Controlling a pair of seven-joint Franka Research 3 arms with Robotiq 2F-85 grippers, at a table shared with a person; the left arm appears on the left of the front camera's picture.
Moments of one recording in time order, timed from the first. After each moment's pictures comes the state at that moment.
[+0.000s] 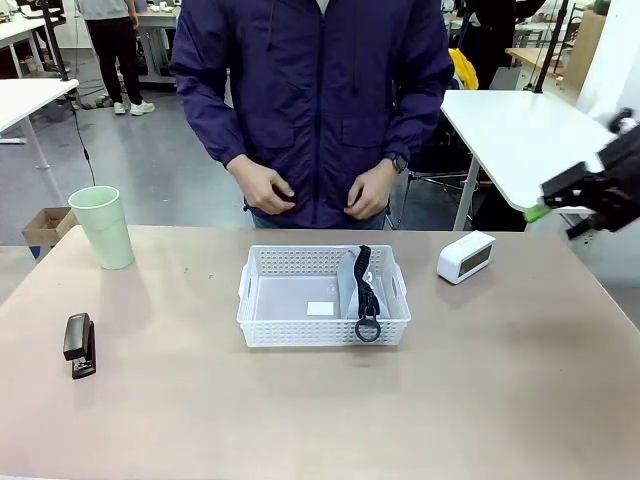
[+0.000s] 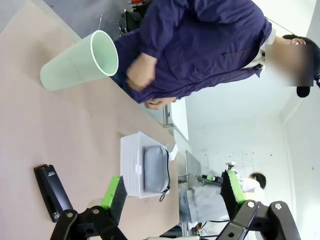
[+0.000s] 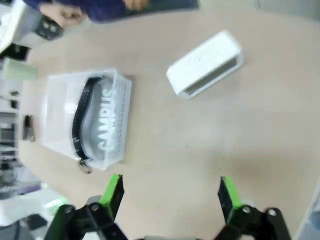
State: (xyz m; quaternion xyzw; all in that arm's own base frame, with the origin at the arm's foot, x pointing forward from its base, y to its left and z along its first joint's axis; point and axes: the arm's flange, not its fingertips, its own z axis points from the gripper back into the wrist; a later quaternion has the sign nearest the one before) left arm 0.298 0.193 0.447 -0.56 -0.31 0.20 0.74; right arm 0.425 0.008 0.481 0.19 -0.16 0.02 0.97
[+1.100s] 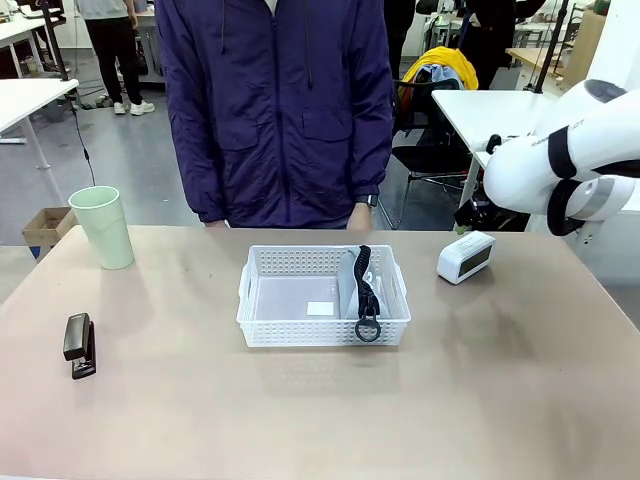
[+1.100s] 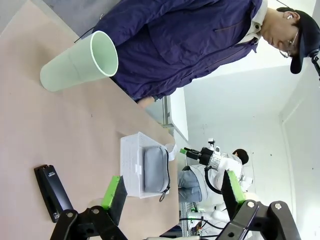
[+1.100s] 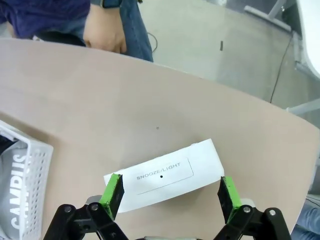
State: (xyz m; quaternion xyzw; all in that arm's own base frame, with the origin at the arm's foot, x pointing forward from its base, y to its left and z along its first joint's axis) left arm 0.298 0.194 0.447 -0.56 -0.31 0.20 0.74; right arm 0.550 0.066 0.379 0.04 -0.24 0.12 0.96
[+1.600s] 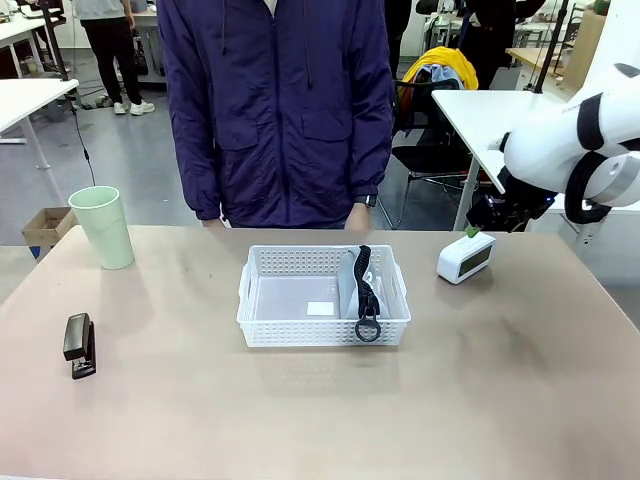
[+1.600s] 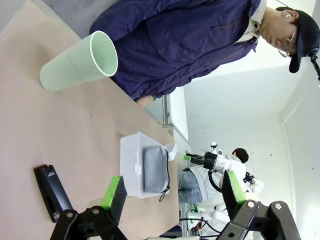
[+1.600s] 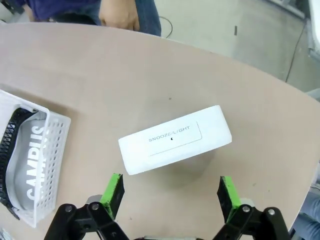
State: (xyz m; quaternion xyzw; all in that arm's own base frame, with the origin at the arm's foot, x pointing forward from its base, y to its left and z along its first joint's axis) left arm 0.297 0.194 0.448 -0.56 -0.31 0.20 0.74; right arm 0.529 0.052 0.399 0.07 -0.19 0.12 0.97
